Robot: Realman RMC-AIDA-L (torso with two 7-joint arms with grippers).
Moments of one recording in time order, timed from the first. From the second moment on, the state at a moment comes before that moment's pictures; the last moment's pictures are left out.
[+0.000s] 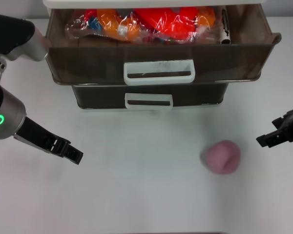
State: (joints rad) left arm -0.42 -2.05 1.52 1.65 2.61 1.71 -2.99; right arm 0.44 2.06 -1.14 -1.37 0.57 1.70 -0.82
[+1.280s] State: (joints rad) left arm -0.43 -2.05 1.52 1.62 2.62 1.70 -2.99; right arm 0.44 2.06 -1.07 -1.08 0.70 1.51 -1.16
